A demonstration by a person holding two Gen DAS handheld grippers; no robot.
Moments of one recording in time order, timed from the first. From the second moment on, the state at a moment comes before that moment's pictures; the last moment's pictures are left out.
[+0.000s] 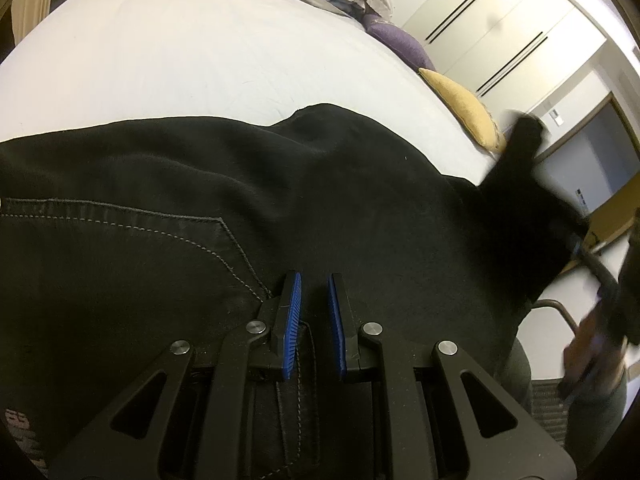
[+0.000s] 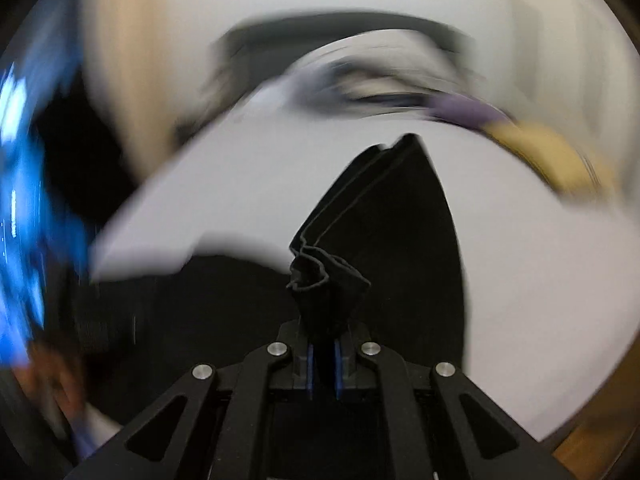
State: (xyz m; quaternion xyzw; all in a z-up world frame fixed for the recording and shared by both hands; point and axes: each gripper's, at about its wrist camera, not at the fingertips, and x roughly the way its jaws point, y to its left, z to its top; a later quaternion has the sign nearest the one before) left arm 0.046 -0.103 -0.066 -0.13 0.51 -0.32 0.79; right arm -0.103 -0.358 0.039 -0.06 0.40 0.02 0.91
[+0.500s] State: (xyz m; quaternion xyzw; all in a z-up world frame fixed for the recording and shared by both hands) left arm 0.055 -0.120 -0.035 -0.26 0.57 -0.37 0.69; right arm -0.127 -0.295 0.015 -0.12 0.37 0.02 0.92
